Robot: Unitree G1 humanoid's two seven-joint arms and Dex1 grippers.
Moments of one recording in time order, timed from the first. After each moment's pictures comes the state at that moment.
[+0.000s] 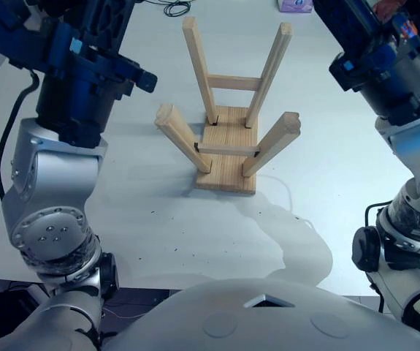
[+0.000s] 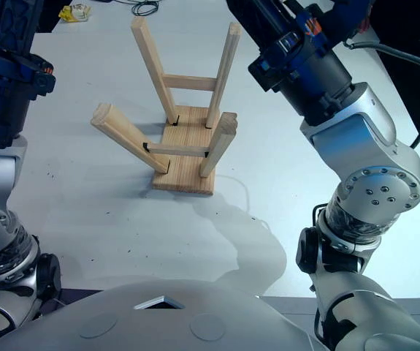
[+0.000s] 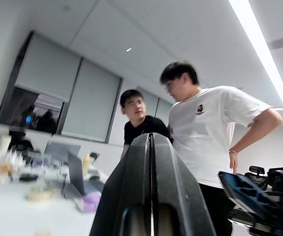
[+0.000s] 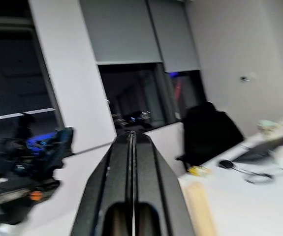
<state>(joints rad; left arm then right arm) -0.35 0.42 0.25 -0.81 -1.18 0.44 0.04 -0.51 -0.32 -0.26 -0.64 1.34 0.77 0.07</state>
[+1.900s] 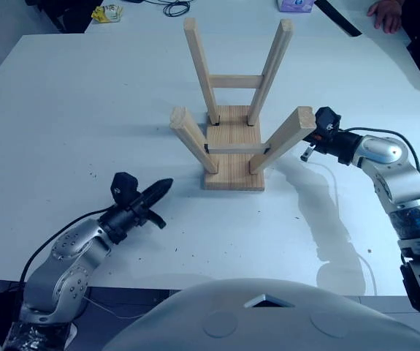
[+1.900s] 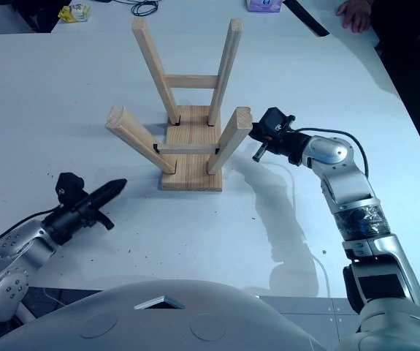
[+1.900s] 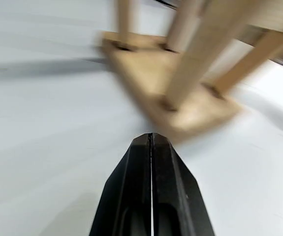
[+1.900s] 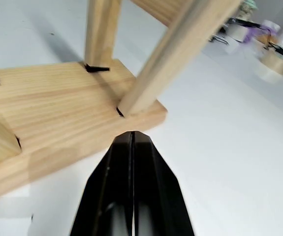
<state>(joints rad) 0.50 0.66 0.07 -0.58 -0.75 0.41 -0.61 -0.32 -0.62 0.21 0.16 0.25 0.07 0.79</state>
